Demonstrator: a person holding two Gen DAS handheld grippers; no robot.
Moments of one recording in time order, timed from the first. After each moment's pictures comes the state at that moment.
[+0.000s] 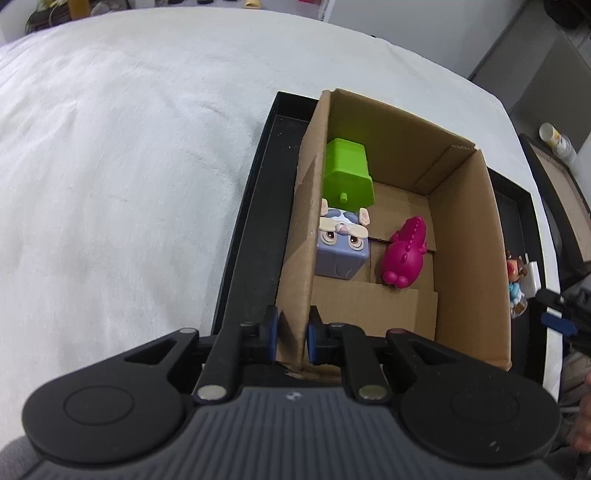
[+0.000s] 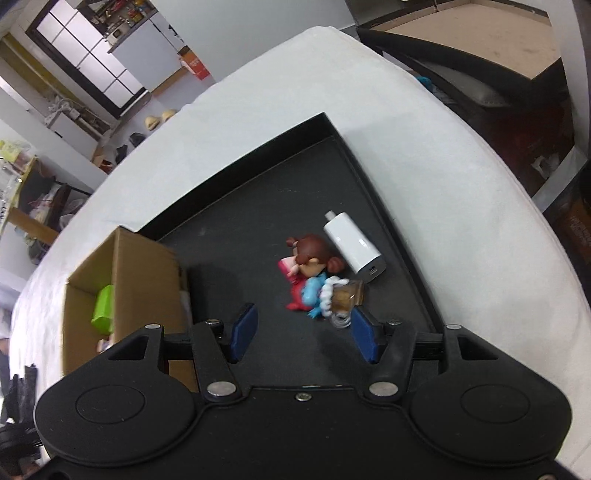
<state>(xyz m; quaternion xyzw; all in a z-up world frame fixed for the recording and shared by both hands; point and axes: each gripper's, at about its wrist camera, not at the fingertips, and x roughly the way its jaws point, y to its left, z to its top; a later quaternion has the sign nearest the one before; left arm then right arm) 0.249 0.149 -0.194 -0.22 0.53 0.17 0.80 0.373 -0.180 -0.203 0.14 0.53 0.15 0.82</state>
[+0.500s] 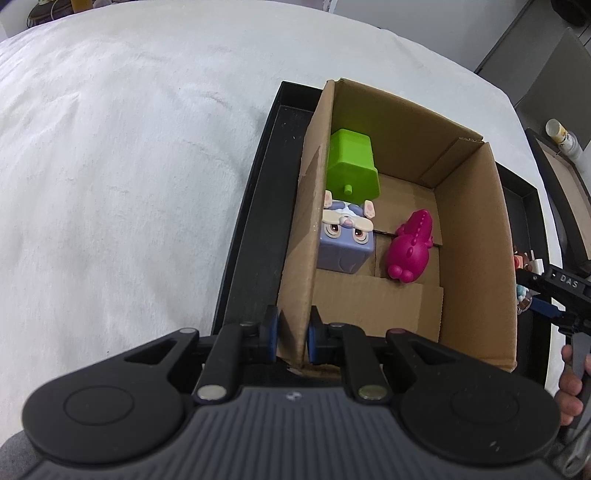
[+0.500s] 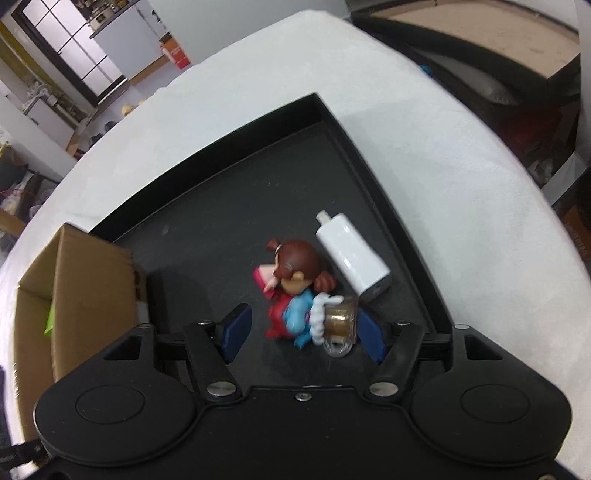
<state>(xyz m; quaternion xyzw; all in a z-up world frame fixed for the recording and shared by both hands) 0.254 0.150 -0.200 -0.23 0.55 0.17 0.79 0.393 -0.155 -0.232 0.10 0.53 0.11 0.83</state>
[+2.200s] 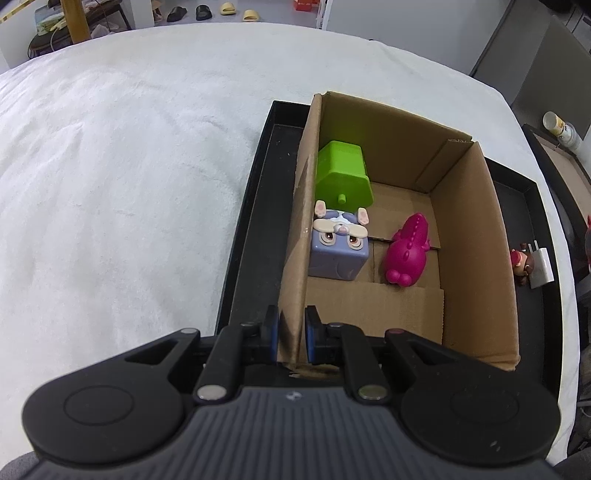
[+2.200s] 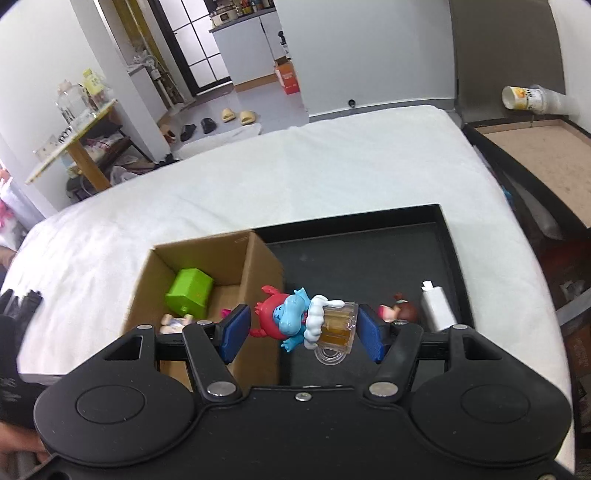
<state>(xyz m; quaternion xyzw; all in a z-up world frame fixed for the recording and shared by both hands) 0.248 0.134 -0.188 -0.19 0.53 0.19 0.81 0.343 -0.111 -0.117 0.02 0.44 0.26 0.86</state>
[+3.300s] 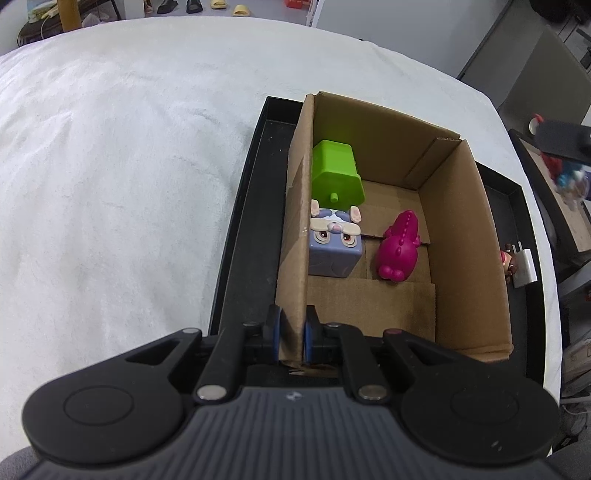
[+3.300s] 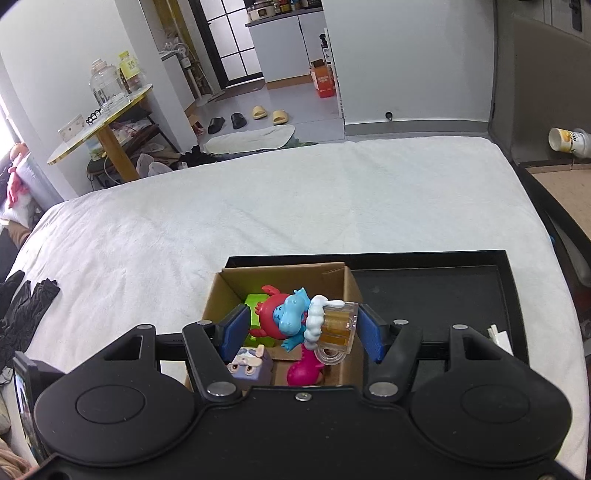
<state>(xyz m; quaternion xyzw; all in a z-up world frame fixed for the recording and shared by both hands) 0.242 0.143 -0.190 -0.21 0.52 0.16 0.81 0.335 -0.020 -0.092 -0.02 0.43 0.29 0.85</state>
